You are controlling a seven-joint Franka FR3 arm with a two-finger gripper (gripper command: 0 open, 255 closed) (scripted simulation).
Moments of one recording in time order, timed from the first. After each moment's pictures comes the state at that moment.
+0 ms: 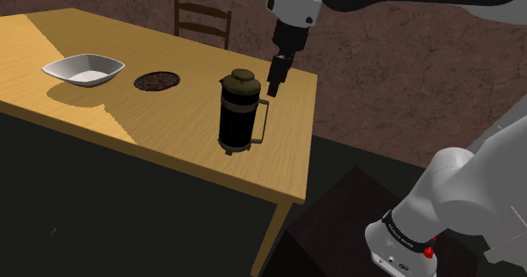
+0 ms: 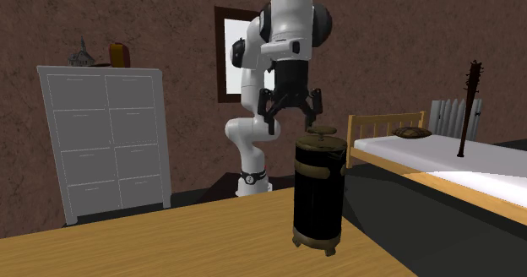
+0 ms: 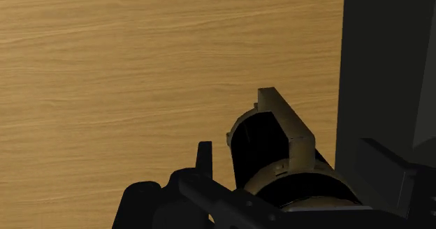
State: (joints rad) arm 0.25 -0.20 0.19 -1.92 0.04 1.75 -0.09
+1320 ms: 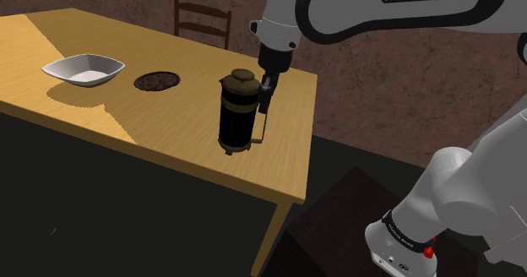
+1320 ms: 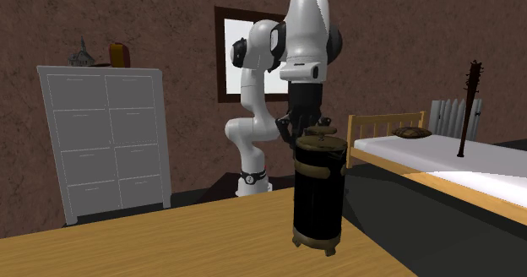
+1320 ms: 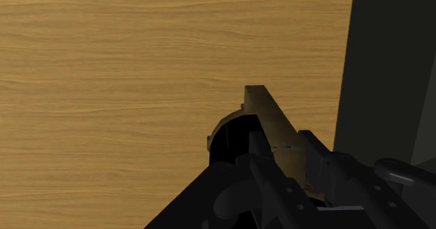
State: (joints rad) arm 0.28 -0.14 0.23 -1.98 0.02 1.84 -0.10
